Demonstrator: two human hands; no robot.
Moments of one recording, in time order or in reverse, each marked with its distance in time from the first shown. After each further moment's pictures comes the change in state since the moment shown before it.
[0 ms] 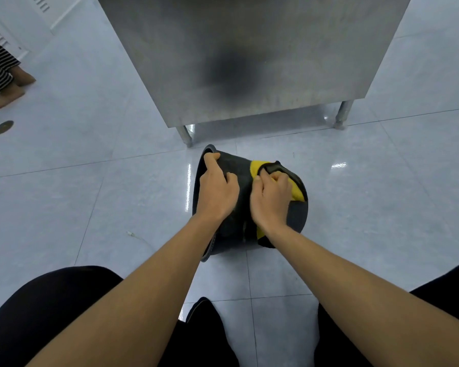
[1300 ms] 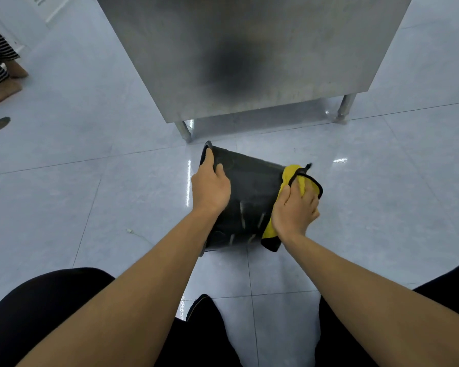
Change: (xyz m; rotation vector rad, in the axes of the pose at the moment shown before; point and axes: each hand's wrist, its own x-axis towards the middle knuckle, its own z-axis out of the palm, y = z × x) left_hand 0.012 -0.007 0.000 0.049 0.058 -0.109; right_hand -0.005 0.054 -0.004 -0.133 0.066 0.312
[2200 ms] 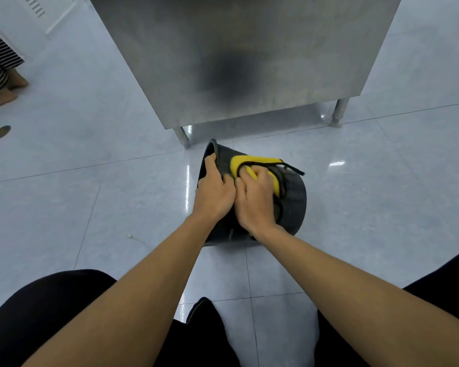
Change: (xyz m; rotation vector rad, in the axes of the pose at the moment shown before) left_hand -0.017 0.008 -0.007 0.014 -0.143 0.055; right_hand -0.028 -0.066 -0.002 0.220 -0.111 -0.492
